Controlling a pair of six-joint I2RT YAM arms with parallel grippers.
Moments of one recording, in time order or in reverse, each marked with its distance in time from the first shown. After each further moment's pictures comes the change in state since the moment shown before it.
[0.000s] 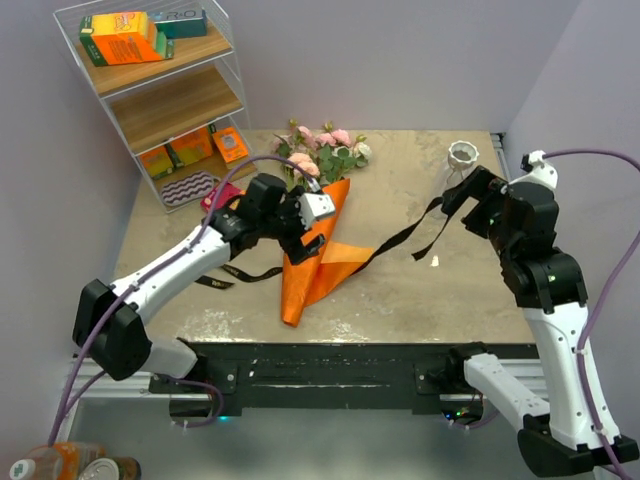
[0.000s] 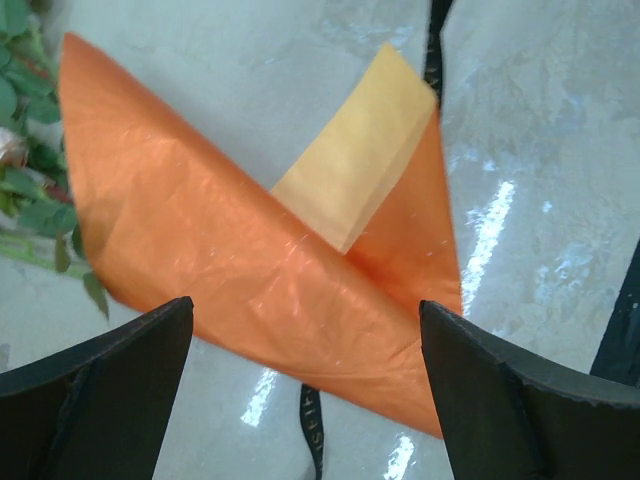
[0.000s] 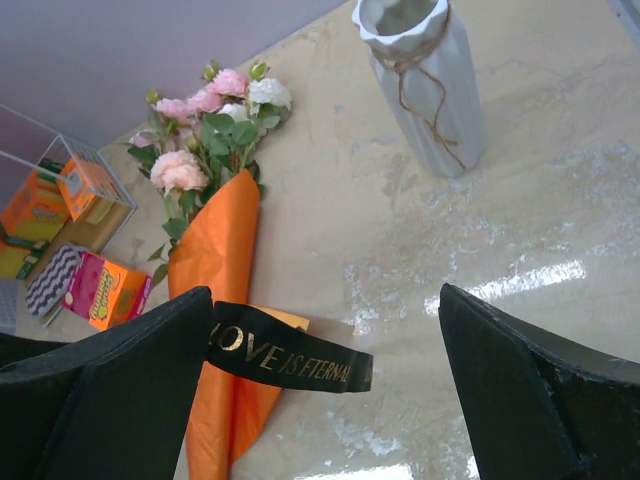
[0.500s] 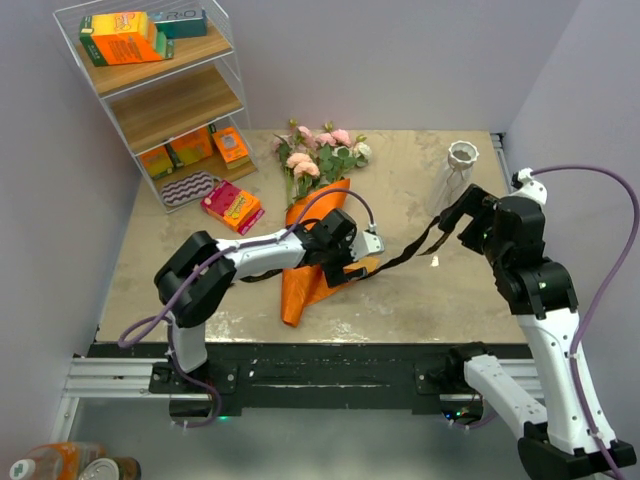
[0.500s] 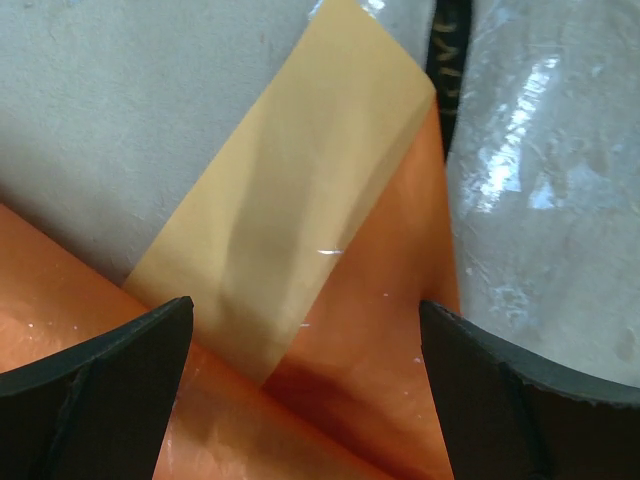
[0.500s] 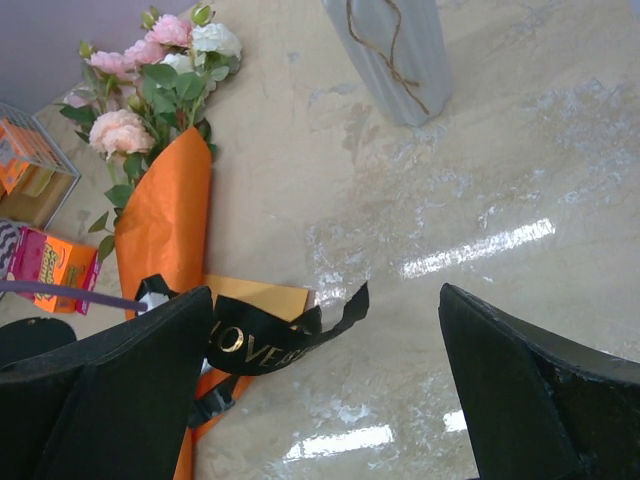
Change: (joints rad) left arm -0.276 0.472 0.099 0.128 -0.290 -0.013; right arm 0.000 -0.059 -0.114 -0.032 0.021 0.008
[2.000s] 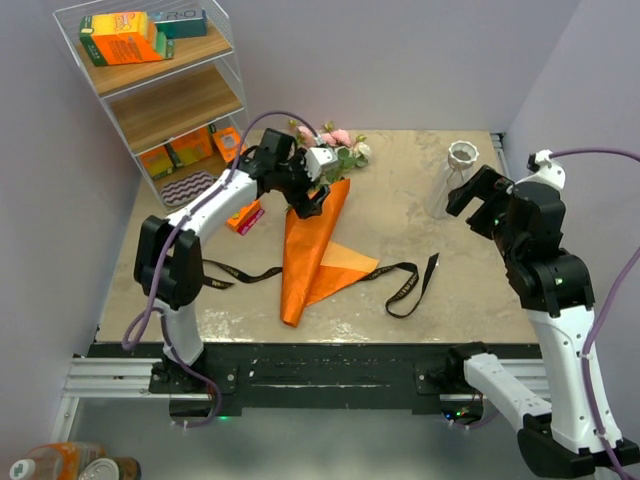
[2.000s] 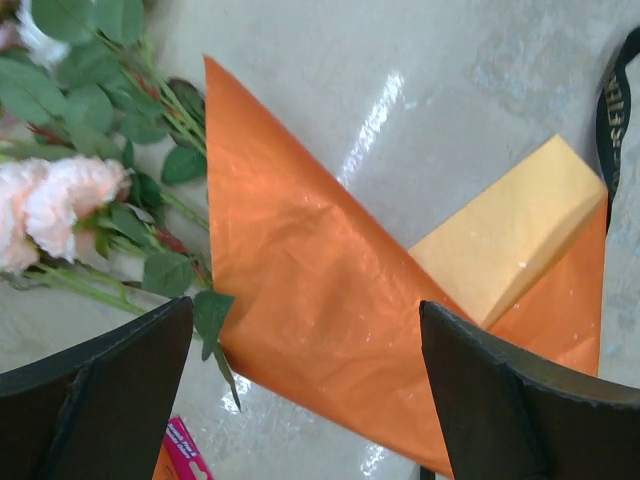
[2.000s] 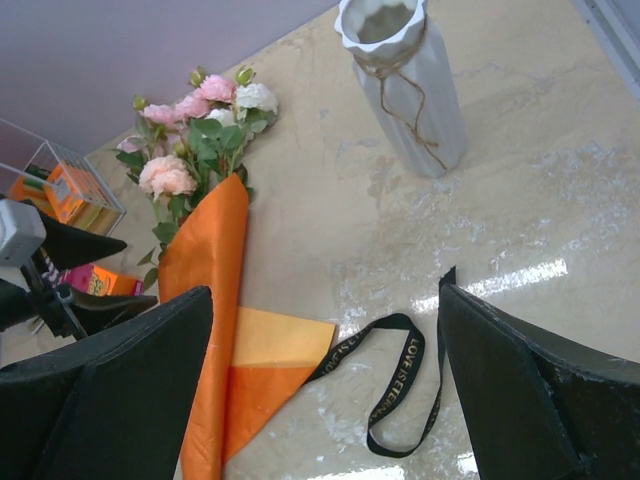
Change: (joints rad) left arm 0.399 0.000 0.376 -0.216 0.346 0.036; right arm 0.000 0.060 0.188 -0.031 0.017 -0.015
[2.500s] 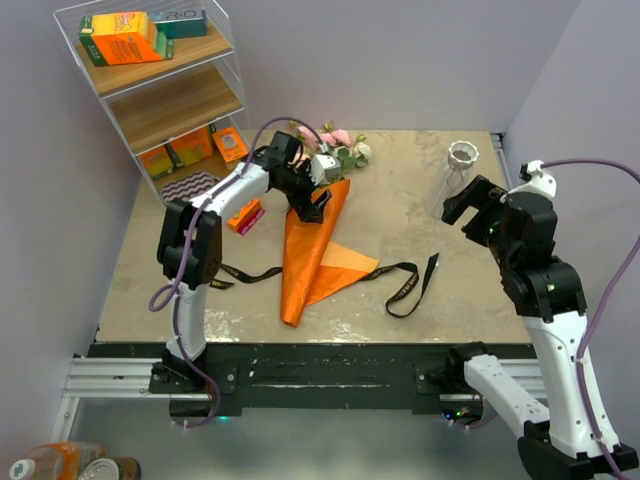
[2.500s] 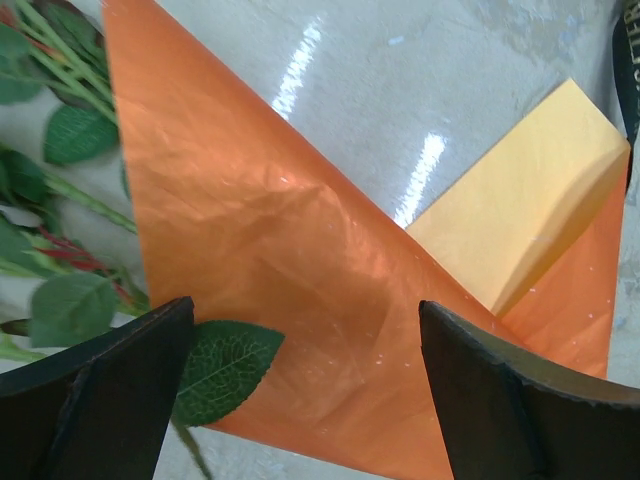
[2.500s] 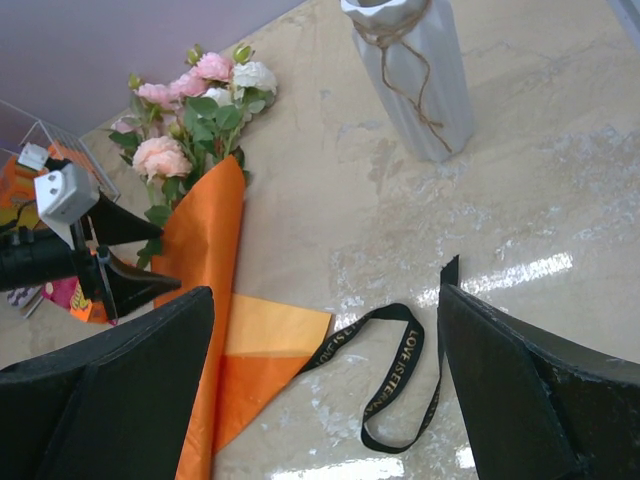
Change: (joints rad) left arm 0.048 0.235 0.126 -0.137 0.134 0.055; right arm 0.000 -0.055 -0.110 0.051 -0.026 -0.003
